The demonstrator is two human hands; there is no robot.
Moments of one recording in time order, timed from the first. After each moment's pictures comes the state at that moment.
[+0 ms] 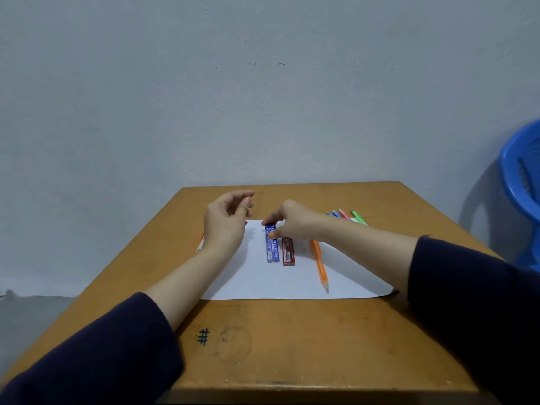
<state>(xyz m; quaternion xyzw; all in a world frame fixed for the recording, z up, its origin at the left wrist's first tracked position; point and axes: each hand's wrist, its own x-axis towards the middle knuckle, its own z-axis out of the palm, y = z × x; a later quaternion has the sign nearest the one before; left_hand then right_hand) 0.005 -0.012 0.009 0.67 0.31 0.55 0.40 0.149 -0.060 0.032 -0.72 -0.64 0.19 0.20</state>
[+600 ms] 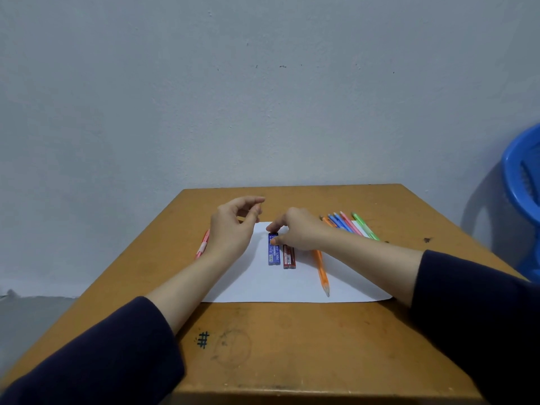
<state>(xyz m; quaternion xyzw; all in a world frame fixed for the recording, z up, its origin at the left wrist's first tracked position) 0.006 -0.015 0.007 0.74 0.30 0.50 0.32 0.146 -0.072 0.028 -0.74 -0.64 0.11 0.16</state>
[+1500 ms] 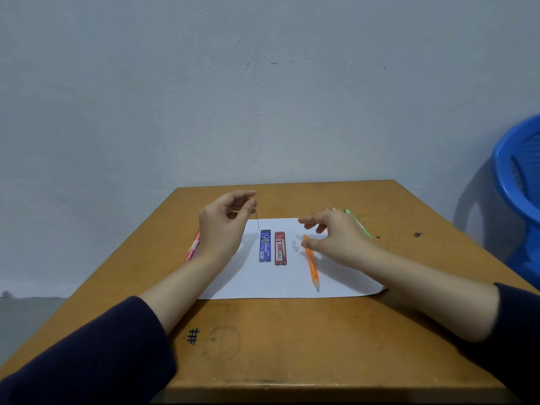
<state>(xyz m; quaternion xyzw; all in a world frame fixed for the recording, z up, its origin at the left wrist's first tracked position) 0.005 -0.033 0.011 0.71 0.25 0.56 0.34 0.177 -0.144 0.019 -0.75 -0.59 0.06 0.29</state>
